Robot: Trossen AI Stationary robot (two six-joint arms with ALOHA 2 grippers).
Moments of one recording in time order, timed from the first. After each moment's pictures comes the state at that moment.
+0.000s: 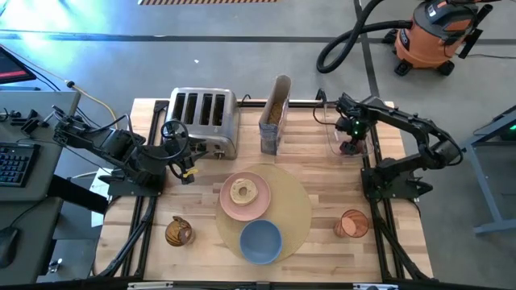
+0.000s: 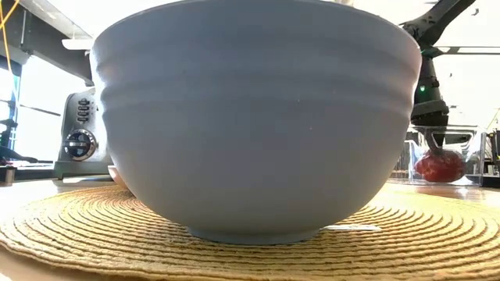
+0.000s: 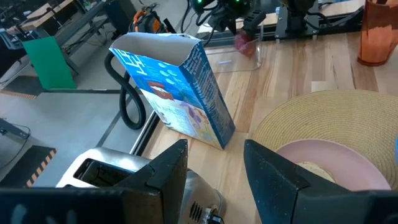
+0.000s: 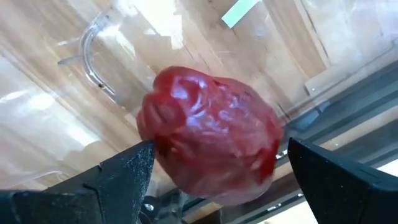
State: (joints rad) left arm -0.40 0.97 1.18 -0.85 -0.80 -0.13; right arm -0.95 1.34 0.82 -1.12 0.05 -0.32
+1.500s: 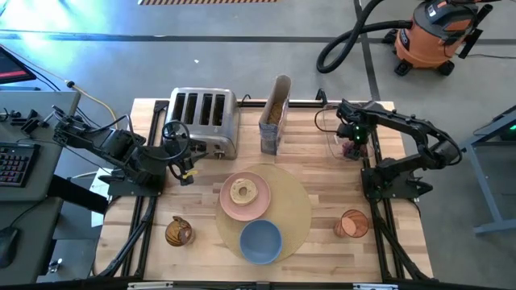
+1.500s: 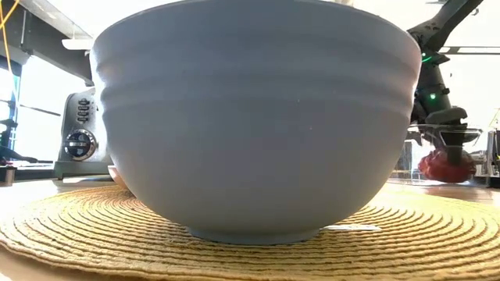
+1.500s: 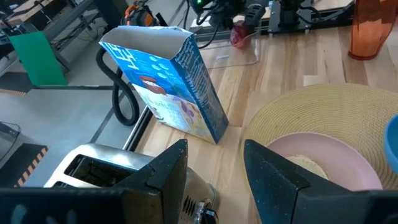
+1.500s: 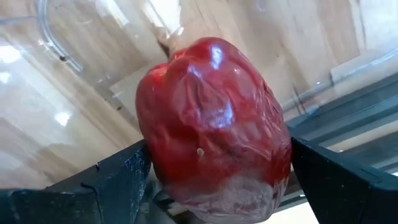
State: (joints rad) left arm -0.40 0.97 1.18 -0.87 -0.76 -0.15; right arm -0.95 1.34 0.73 -1.09 0.09 -0.43
